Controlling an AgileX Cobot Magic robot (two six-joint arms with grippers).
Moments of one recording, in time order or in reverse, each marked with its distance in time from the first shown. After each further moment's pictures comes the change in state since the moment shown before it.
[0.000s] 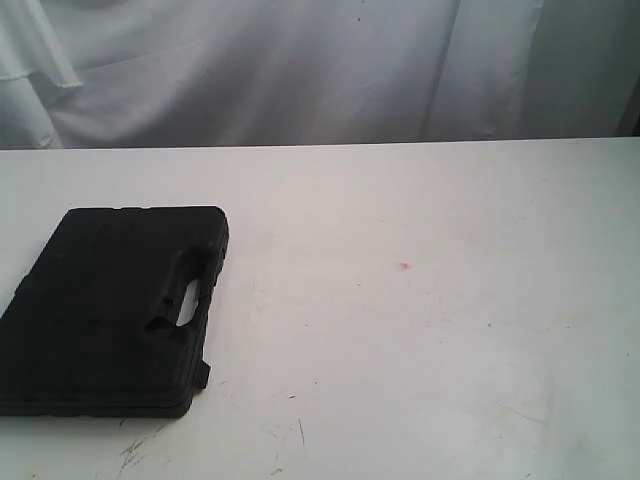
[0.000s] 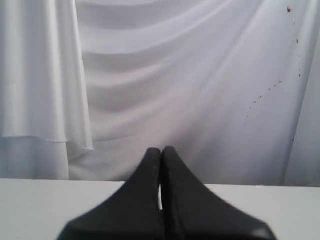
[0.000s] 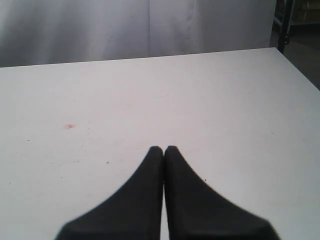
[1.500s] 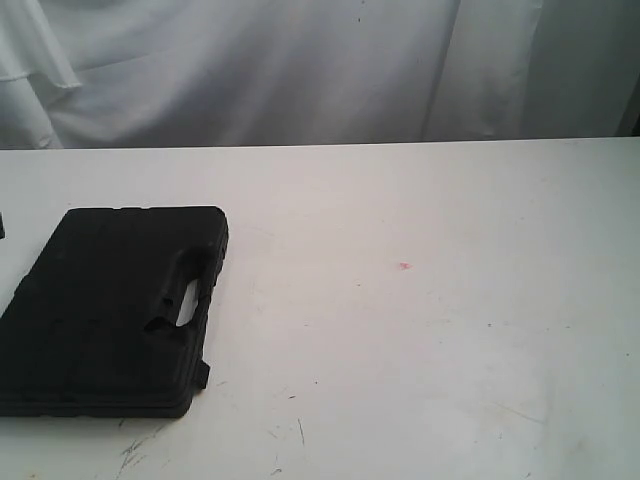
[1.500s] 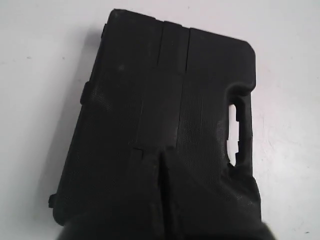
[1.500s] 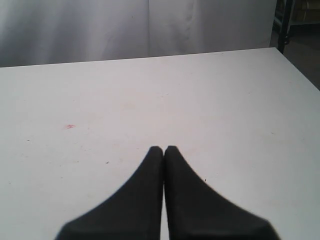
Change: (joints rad) left arm 0.000 1.057 -0.692 -0.154 0.638 -0.083; right arm 0.000 0.000 0.000 0.000 0.000 0.000
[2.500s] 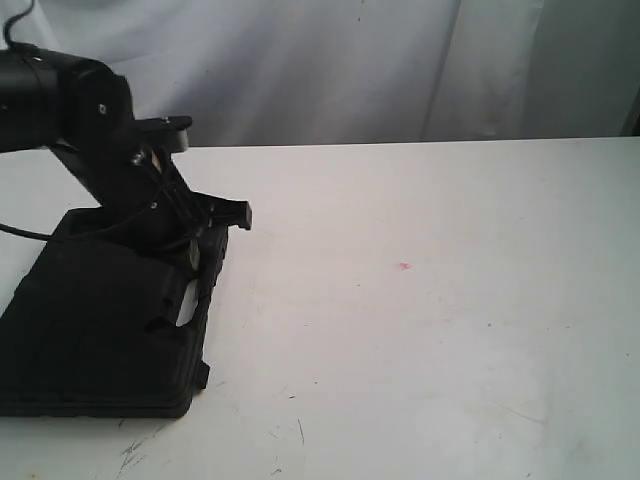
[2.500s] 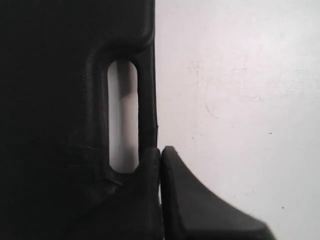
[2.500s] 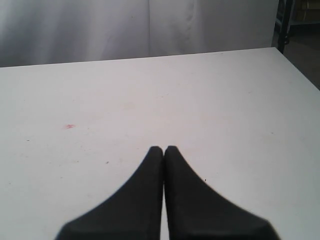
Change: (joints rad) left arm -0.391 0.775 -0.589 0.121 0.276 -0.243; right arm 0.000 0.000 0.000 0.000 0.000 0.000
